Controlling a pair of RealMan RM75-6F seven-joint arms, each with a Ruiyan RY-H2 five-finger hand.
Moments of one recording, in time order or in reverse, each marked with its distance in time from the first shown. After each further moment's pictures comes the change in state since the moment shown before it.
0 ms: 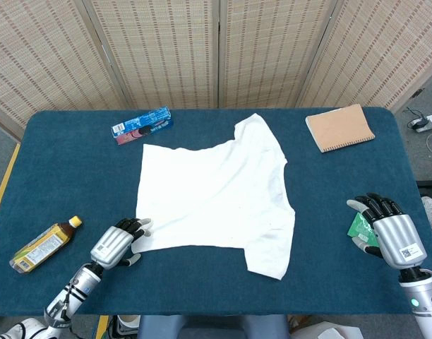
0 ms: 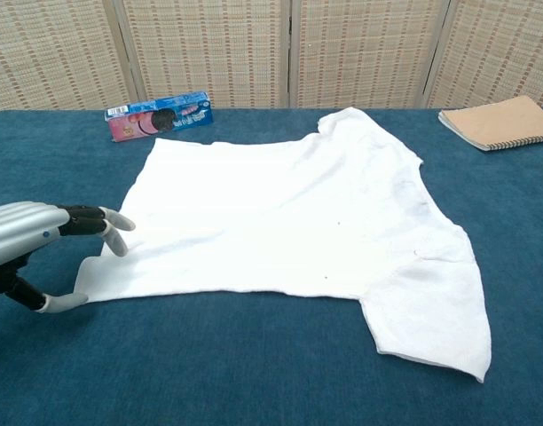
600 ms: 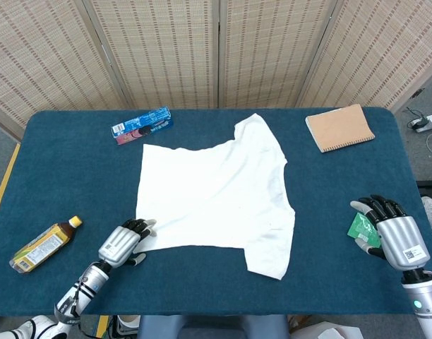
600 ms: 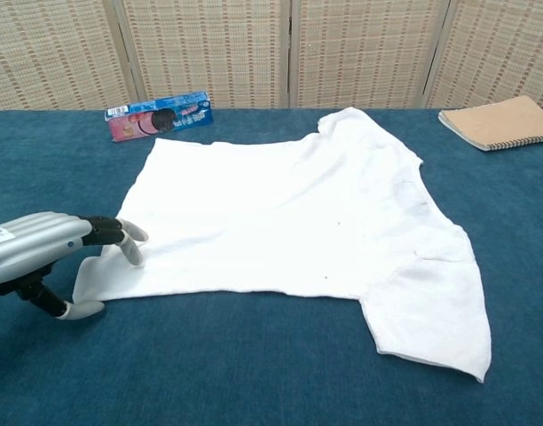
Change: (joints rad) left arm -0.030 -0.044 0.003 0.011 -0.064 -0.042 0.059; right arm -0.013 -0.004 -0.003 0.019 0.008 0.004 0.020
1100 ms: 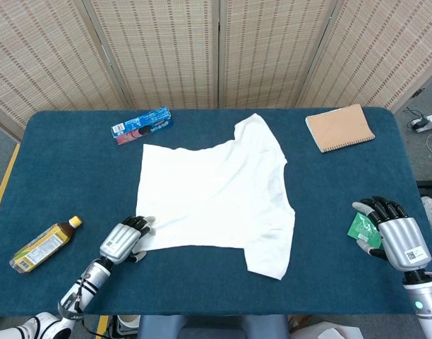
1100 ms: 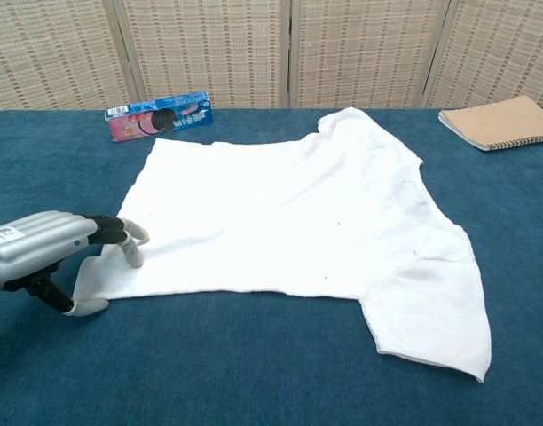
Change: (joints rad) left arm -0.016 -0.031 -0.013 0.042 -0.042 -0.006 0.024; right arm -0.006 -0.009 -0.001 0.017 0.009 -0.005 0.014
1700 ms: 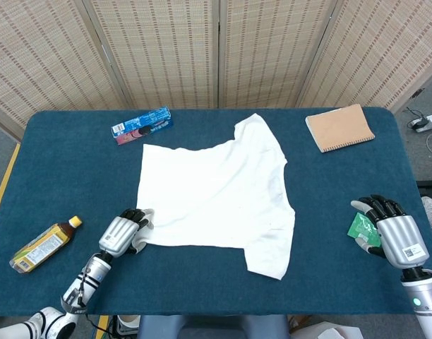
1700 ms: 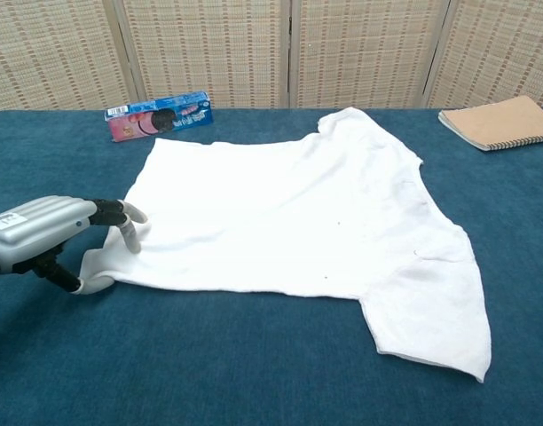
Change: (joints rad) left arm -0.010 -0.061 -0.014 0.112 0.015 0.058 -0.088; right arm 0.011 -0.005 0.008 0.007 0.007 -0.019 0.001
